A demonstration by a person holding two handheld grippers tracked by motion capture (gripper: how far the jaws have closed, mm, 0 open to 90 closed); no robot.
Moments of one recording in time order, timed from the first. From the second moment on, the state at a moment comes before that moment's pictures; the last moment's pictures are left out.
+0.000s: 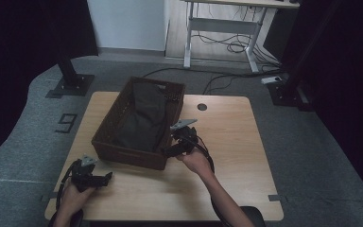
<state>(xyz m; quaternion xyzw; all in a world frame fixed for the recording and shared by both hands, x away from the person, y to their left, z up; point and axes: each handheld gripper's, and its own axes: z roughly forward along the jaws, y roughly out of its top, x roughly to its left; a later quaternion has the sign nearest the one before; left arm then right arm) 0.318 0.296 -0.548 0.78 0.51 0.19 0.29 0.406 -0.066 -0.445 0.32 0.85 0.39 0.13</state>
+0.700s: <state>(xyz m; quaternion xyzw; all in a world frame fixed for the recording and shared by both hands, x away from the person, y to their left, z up) 0.317 0.296 -0.548 0.78 0.51 0.19 0.29 0.409 -0.092 -0.447 0.36 0.84 0.39 0.13</state>
